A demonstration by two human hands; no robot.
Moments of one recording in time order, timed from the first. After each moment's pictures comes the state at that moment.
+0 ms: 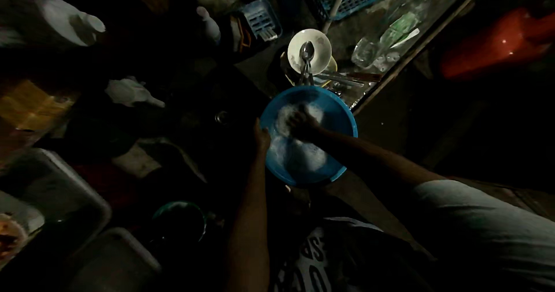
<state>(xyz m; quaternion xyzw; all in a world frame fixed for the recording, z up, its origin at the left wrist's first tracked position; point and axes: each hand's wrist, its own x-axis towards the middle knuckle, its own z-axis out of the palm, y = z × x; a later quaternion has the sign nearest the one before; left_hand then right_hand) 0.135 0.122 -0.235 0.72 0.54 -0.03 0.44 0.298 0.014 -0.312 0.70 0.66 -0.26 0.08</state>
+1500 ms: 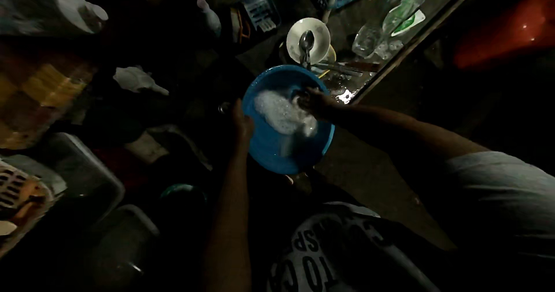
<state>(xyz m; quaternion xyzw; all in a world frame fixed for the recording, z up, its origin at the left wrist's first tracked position) 0.119 0.129 -0.142 0.77 0.55 0.00 0.33 0.361 0.003 -0.255 0.61 0.75 -0.17 0.17</state>
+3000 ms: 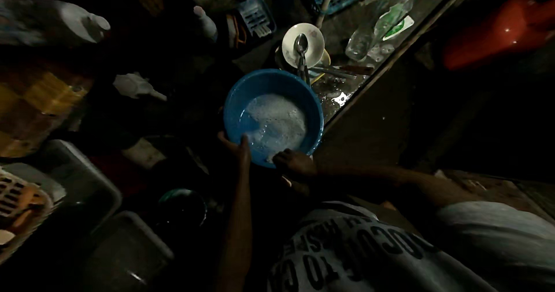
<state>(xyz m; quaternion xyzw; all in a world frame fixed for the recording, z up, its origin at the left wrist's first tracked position) 0.072 0.082 -0.167 0.62 0.64 0.17 0.42 0.195 -0.061 -0.201 0.64 0.64 -0.41 -0.12</state>
